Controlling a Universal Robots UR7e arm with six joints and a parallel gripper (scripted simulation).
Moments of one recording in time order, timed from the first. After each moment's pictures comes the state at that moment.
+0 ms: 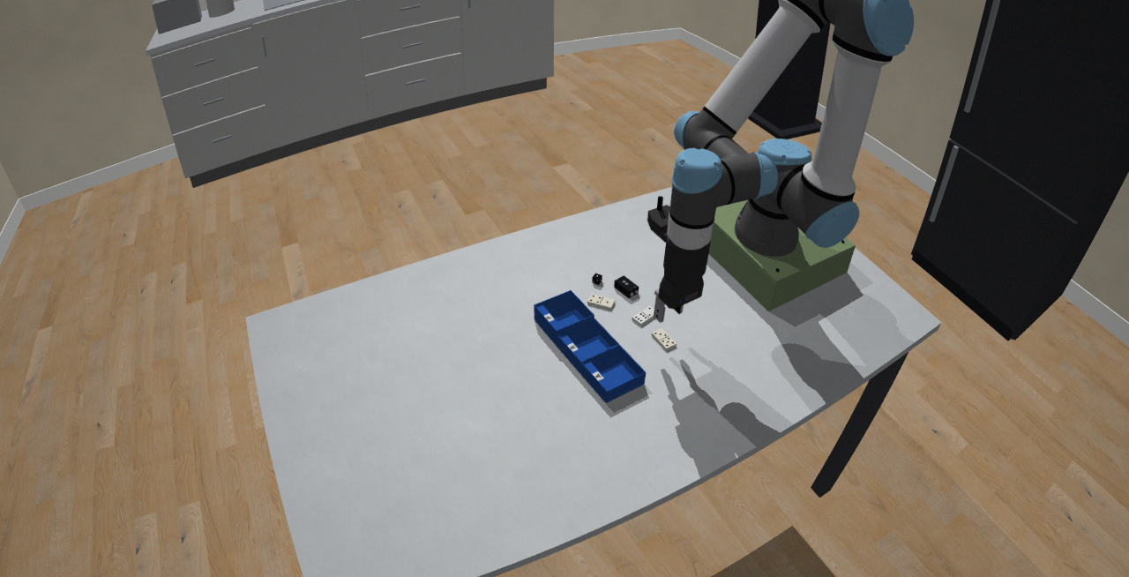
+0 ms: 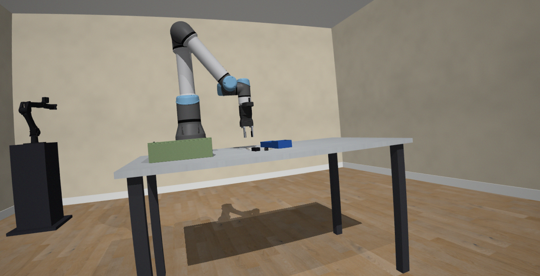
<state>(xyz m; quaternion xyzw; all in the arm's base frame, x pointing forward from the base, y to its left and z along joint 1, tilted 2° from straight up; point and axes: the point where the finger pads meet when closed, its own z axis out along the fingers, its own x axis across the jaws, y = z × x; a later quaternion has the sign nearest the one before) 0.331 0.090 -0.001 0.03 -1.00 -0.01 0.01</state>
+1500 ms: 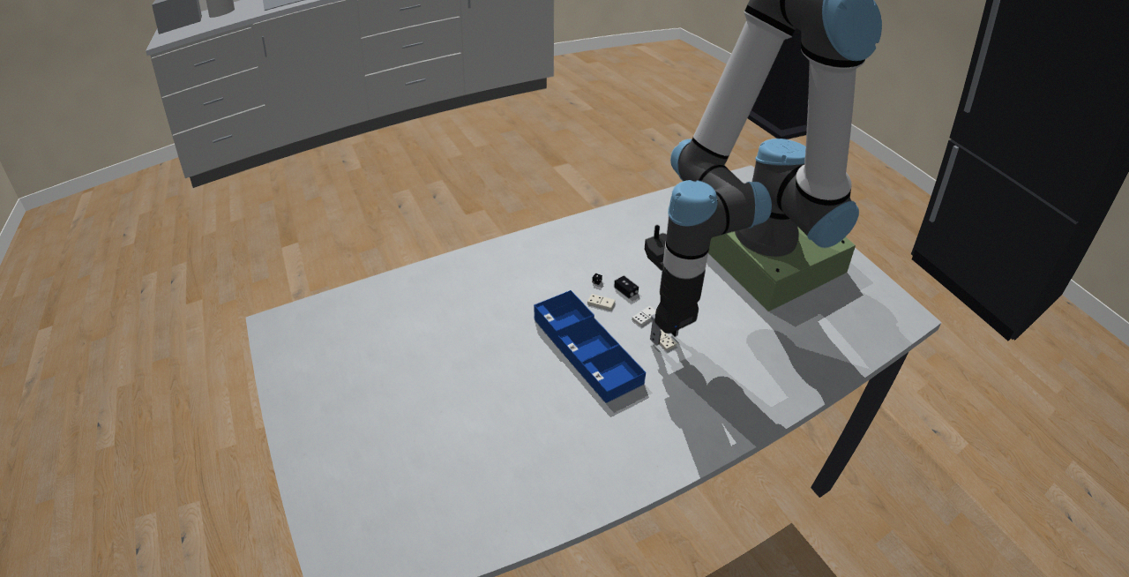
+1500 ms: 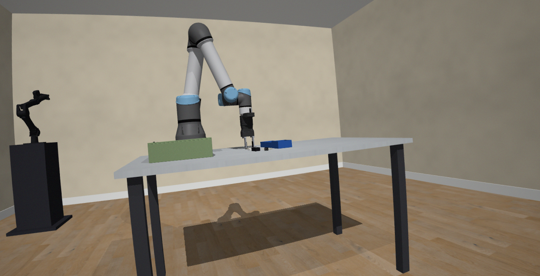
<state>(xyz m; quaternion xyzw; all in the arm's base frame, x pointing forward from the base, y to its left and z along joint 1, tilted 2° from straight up) 0.331 0.092 -0.061 0.03 -1.00 -0.01 0.01</state>
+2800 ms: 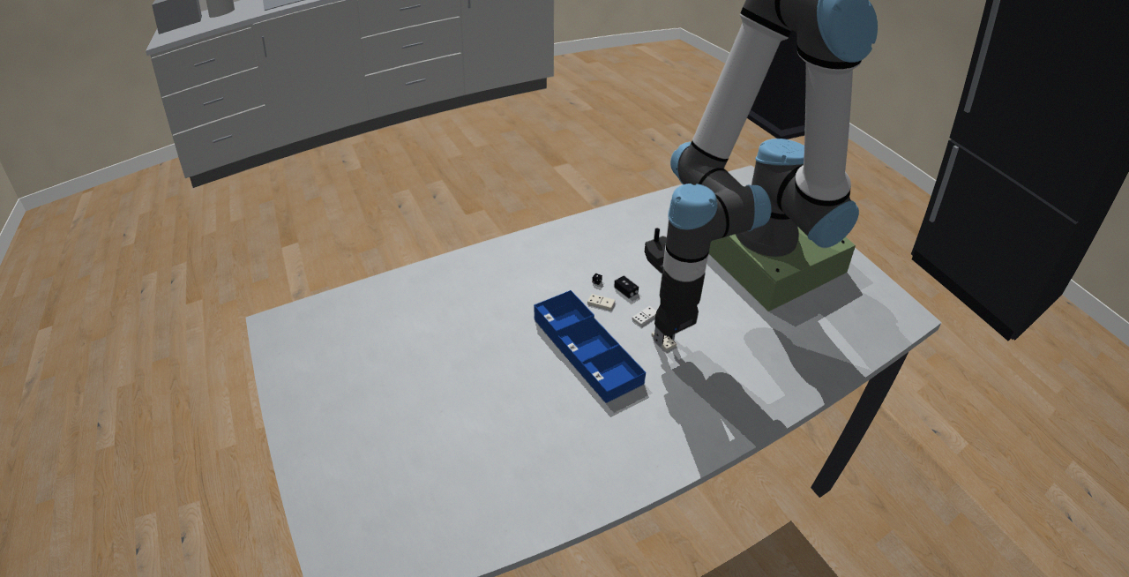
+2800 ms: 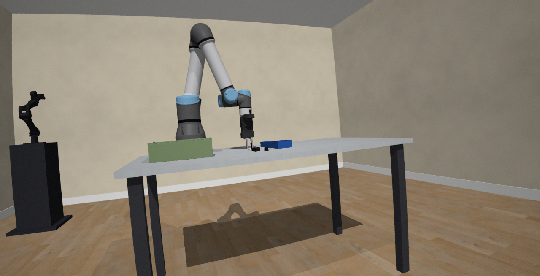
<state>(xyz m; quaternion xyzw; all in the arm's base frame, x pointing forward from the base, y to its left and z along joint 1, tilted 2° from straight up) 0.330 0.092 -0.068 0.03 -1.00 -0.01 0.01</state>
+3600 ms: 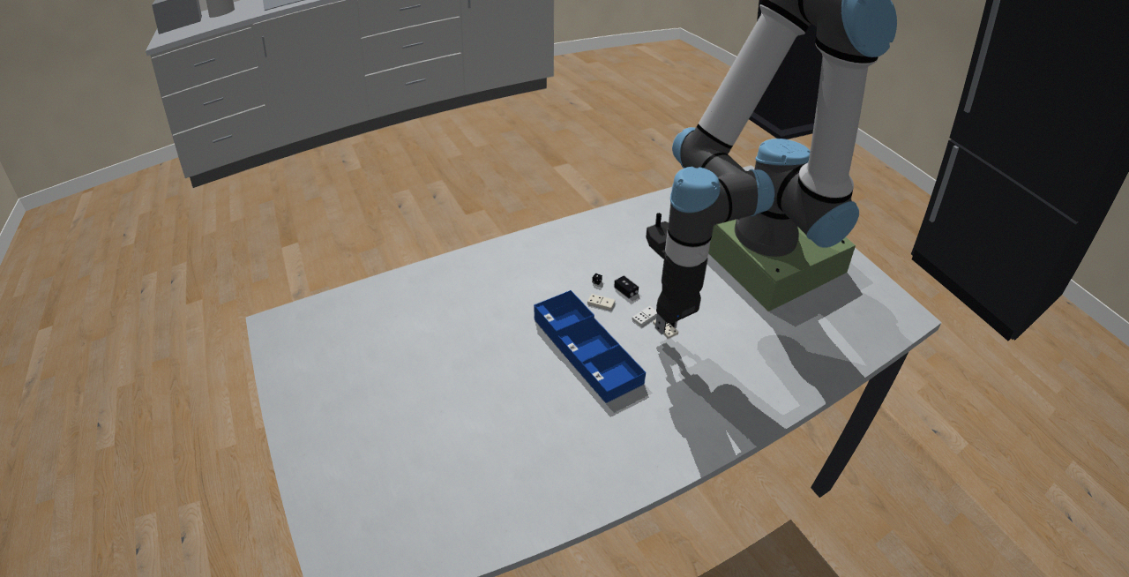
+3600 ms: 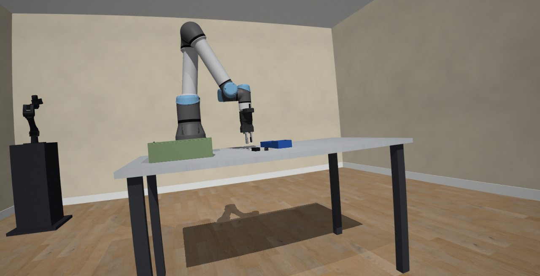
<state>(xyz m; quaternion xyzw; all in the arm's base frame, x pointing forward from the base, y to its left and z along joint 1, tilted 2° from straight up) 0.331 0.091 -0.036 0.03 -1.00 -0.01 0.00</state>
